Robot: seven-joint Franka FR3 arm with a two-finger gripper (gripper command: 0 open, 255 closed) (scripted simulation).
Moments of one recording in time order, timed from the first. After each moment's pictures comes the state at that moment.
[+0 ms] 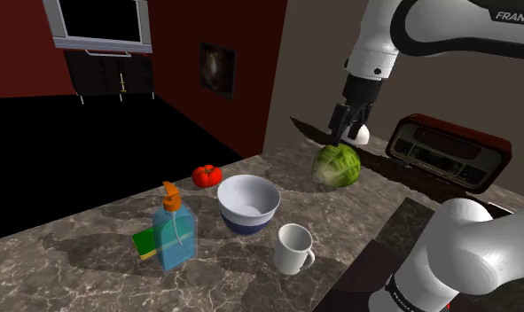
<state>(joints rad) 0.02 -0.78 0.04 -2.33 0.03 1.54 0.13</state>
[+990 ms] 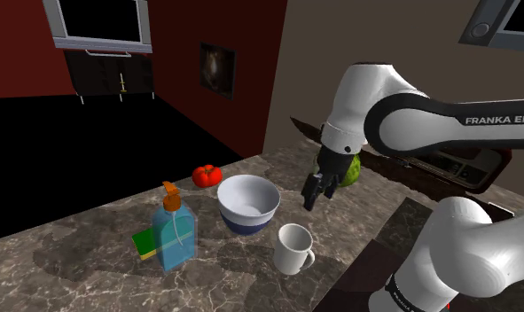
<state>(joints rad) 0.11 -0.85 0.20 -2.74 0.20 1.91 0.27</state>
